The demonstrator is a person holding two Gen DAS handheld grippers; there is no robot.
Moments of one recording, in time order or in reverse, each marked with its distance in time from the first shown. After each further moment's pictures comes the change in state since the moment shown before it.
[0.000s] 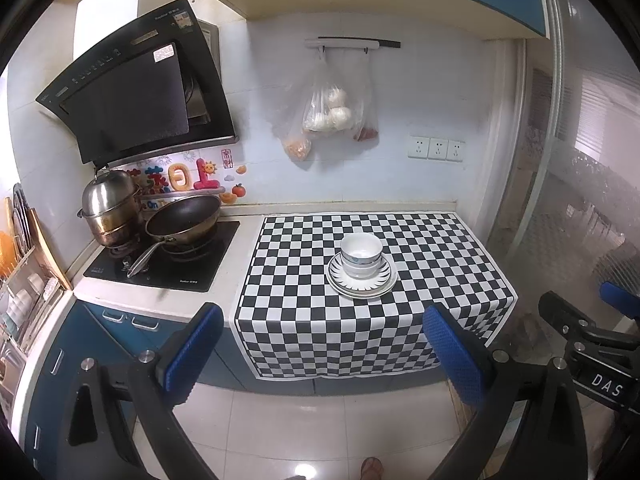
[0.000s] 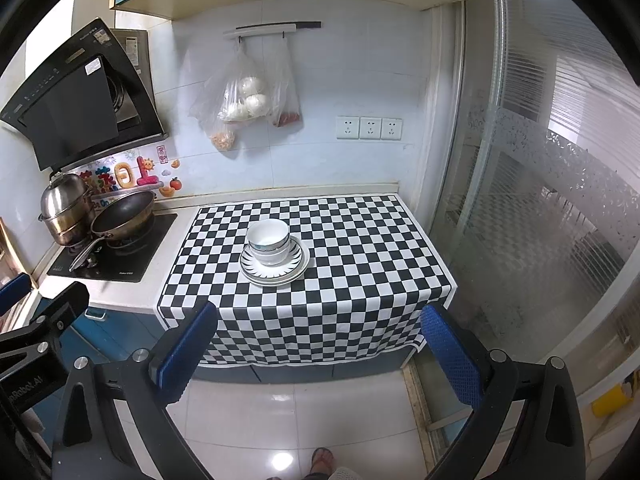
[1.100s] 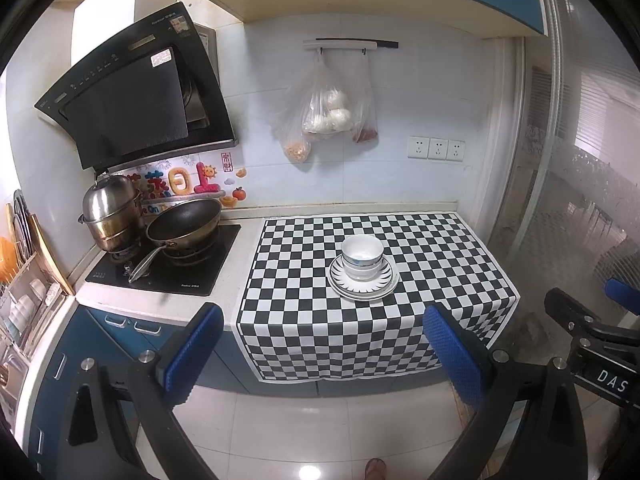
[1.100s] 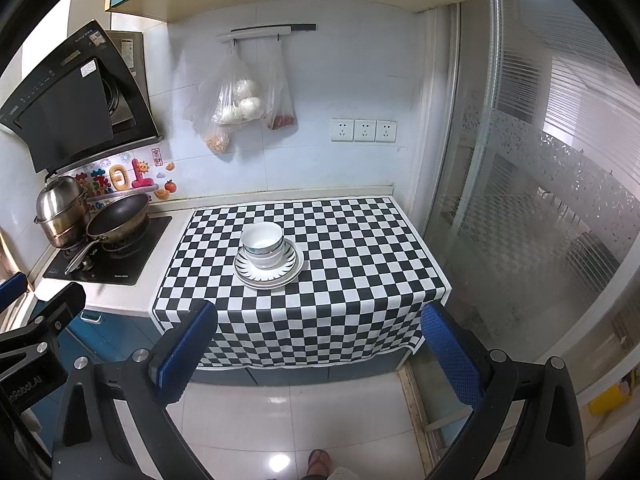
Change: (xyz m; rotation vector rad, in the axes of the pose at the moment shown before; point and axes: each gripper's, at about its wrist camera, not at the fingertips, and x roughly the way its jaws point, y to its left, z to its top) left arm 0.001 -0.007 0.001 0.011 -0.003 0.010; right arm 0.001 -0.004 0.006 0.002 -0.005 -0.016
